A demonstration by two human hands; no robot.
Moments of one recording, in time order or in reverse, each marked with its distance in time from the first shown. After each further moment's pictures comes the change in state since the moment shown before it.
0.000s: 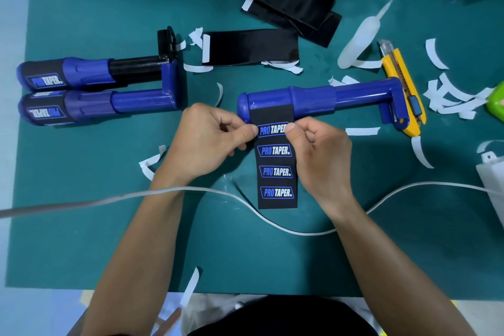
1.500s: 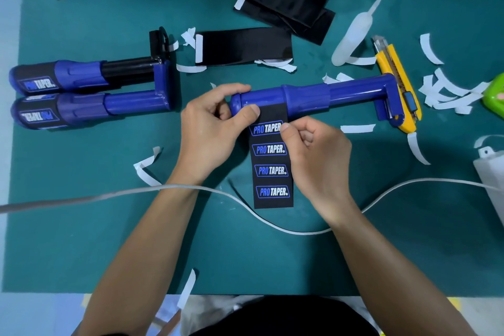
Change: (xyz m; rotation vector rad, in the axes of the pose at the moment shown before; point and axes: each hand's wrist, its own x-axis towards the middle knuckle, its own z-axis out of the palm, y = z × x) left_hand 0.016 0.002 0.029 -0.122 0.339 0.125; right_hand -0.005 -0.002 -0.002 -0.009 0.041 0.046
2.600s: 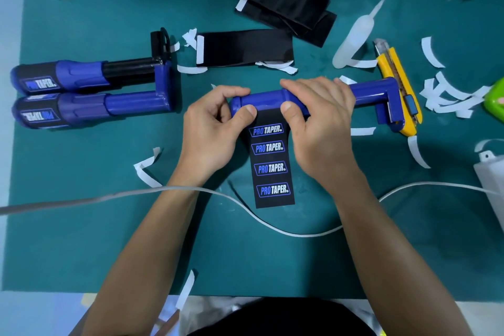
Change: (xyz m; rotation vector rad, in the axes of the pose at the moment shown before) left_hand -0.001 -0.004 0.000 -0.019 -0.008 0.022; right_hand 0.037 -0.007 -0.008 -0.280 0.071 -0.438
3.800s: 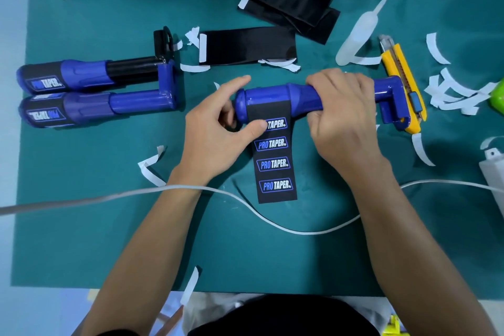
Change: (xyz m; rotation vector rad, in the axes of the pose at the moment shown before) left_hand -0.007 -0.005 -0.003 0.097 -0.052 0.104; right_hand 0.015 0.029 -0.016 -0.316 -0.077 -0.148
